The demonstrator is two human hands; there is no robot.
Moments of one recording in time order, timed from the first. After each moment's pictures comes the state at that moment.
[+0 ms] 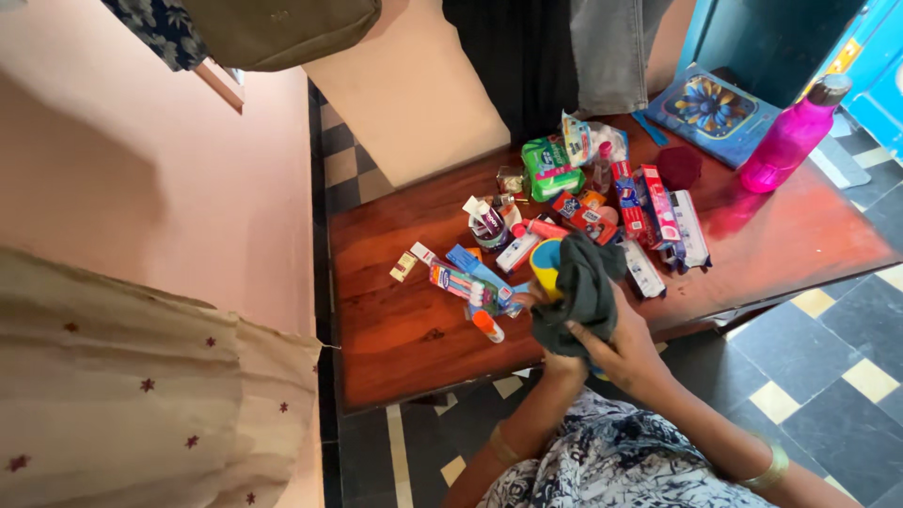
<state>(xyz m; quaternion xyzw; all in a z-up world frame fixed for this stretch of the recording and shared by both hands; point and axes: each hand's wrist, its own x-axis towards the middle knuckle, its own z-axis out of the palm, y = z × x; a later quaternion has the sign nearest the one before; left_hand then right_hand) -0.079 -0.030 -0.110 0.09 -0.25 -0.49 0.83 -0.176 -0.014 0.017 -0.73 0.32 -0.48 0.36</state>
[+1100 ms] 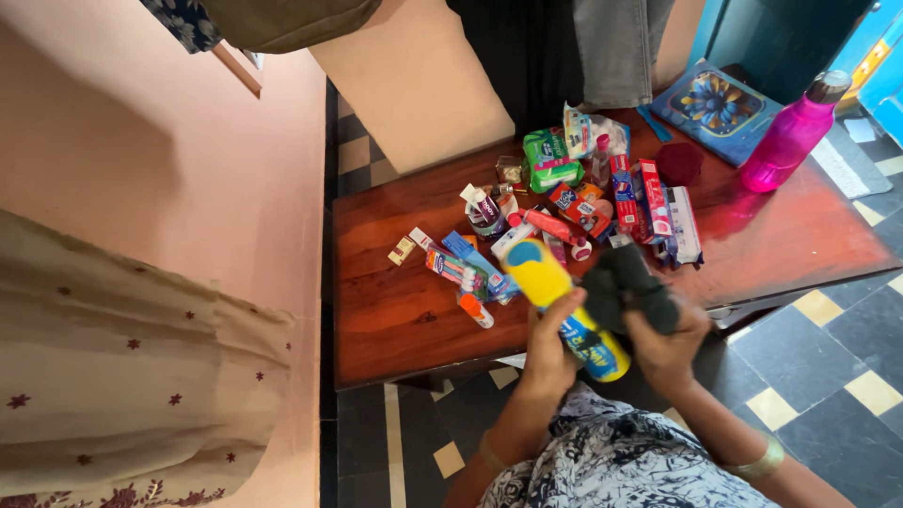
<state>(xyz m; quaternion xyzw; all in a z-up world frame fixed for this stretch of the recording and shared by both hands) -0.093 0.025 0.012 0.30 -0.16 -0.59 0.73 -0.240 -0.022 -0.028 -0.60 0.38 -0.62 0.33</state>
